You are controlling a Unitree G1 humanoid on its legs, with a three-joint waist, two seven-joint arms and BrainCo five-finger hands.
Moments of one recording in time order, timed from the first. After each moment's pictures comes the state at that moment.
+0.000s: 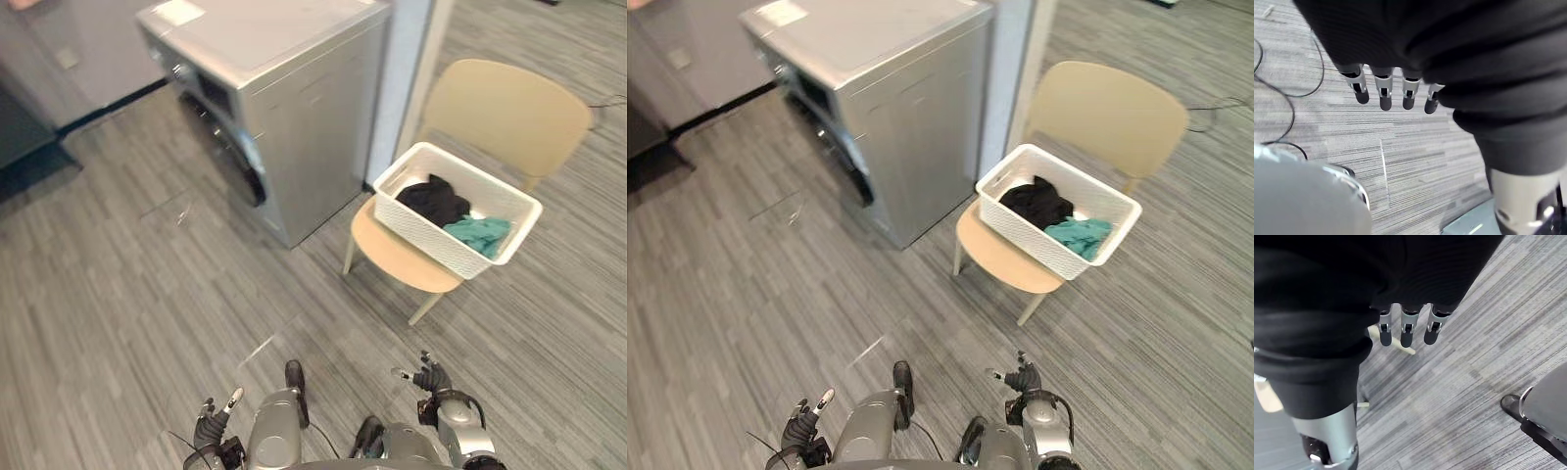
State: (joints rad) left arm 0.30 -0.06 0.29 0.54 -0.19 0.01 0.11; right arm 0.04 -0.06 -0.06 0.65 -0.04 0.06 -0.09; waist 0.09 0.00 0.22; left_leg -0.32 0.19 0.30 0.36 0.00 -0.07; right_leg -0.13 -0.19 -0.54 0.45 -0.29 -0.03
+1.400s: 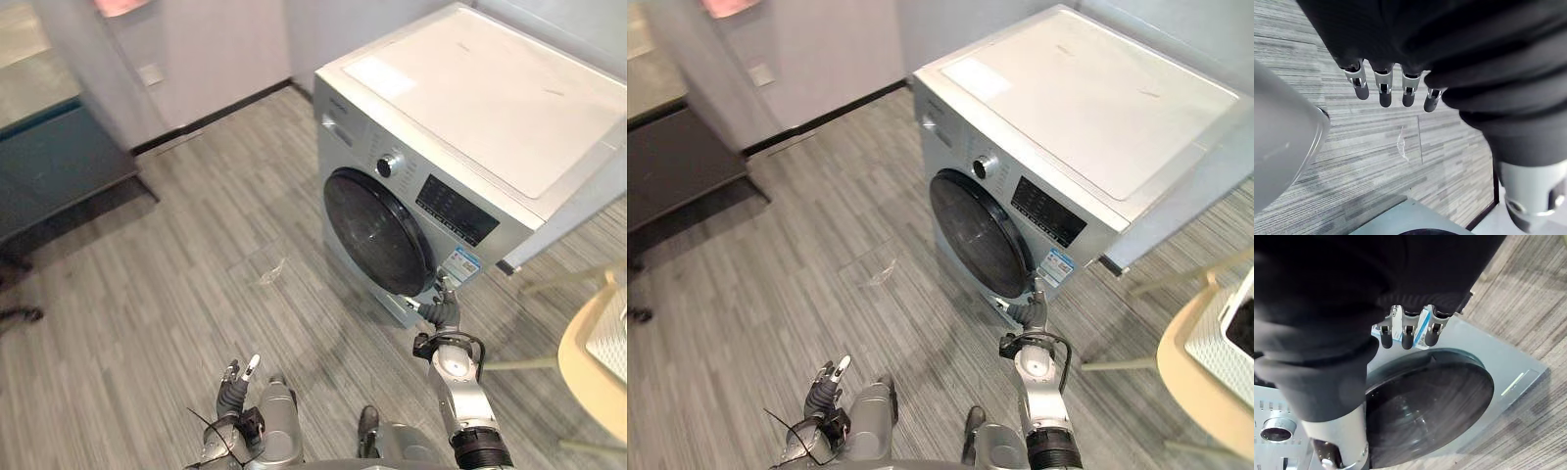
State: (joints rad) left arm 0.29 -0.06 0.08 0.42 -0.27 -0.03 0.14; right arm -0.03 -0.02 -0.03 0.24 -0.06 0.00 -0.28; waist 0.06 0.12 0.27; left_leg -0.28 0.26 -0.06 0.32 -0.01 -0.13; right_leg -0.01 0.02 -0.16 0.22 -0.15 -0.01
